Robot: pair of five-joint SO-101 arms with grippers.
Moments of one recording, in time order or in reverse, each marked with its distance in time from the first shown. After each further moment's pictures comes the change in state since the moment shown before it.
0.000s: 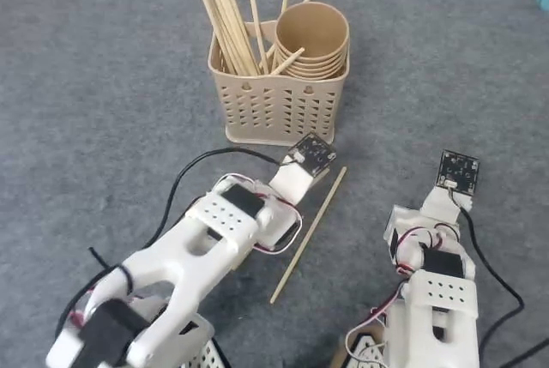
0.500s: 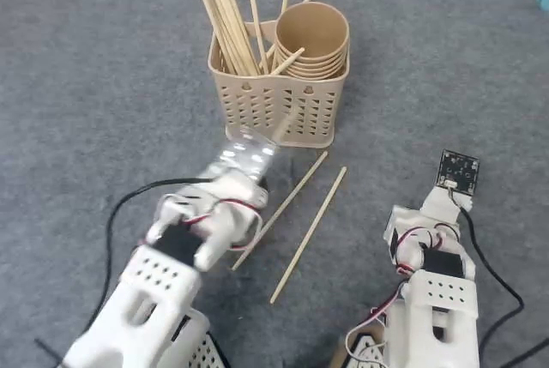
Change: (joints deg) left arm -11.9 -36.8 17.8 -12.0 0.4; right arm 0.0 0.0 0.0 0.0 0.0
